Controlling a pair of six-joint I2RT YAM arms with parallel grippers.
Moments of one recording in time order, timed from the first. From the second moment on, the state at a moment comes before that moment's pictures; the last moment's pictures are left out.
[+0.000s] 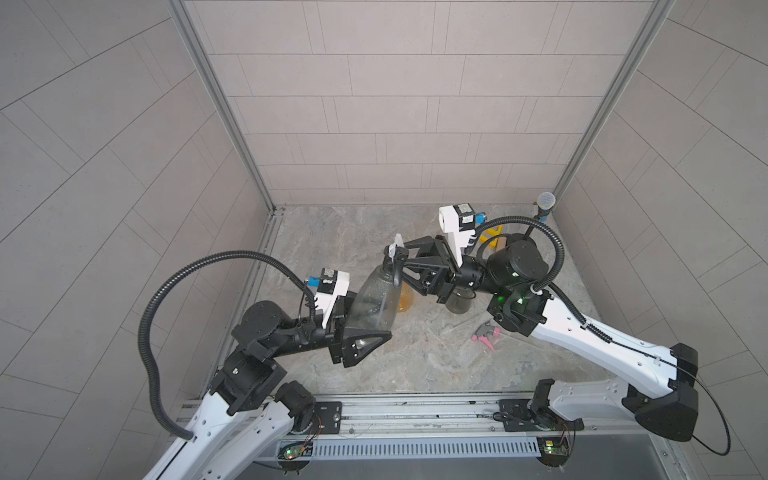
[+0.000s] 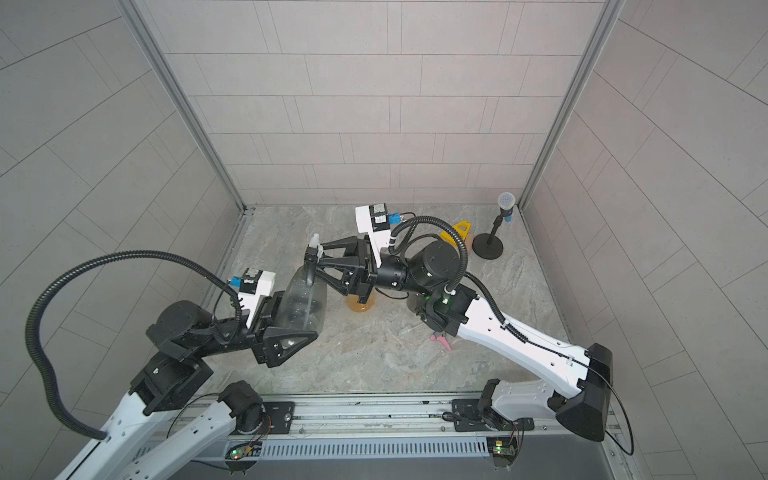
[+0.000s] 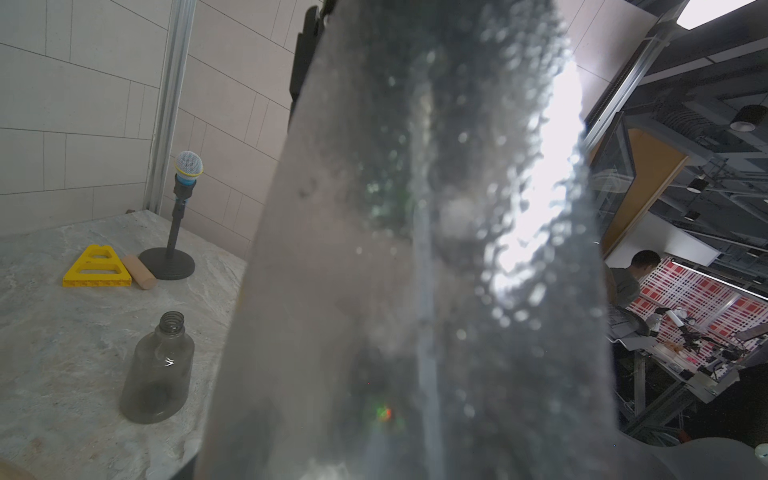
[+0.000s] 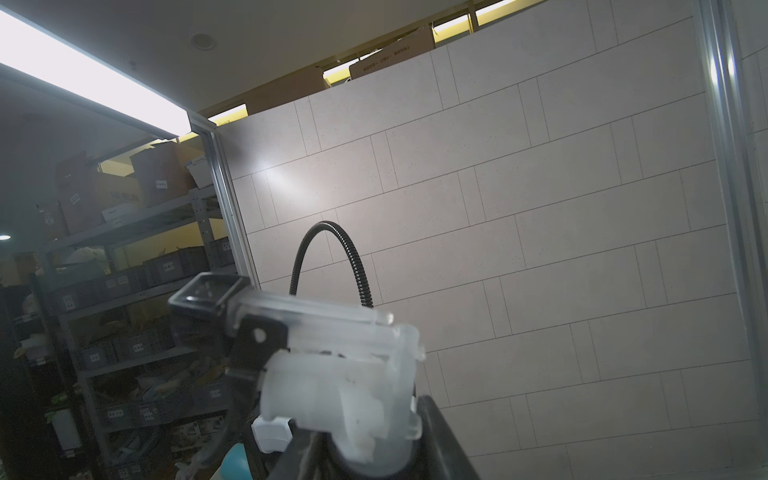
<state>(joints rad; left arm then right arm) -0.63 0.52 0.80 -0.17 0.76 -0.50 0.94 1.24 1.23 0.50 -0.56 0.54</state>
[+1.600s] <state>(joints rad) -0.62 0.50 0.87 -0.32 0.60 -0.32 1.04 1.09 1.32 -0.15 -0.28 0.28</state>
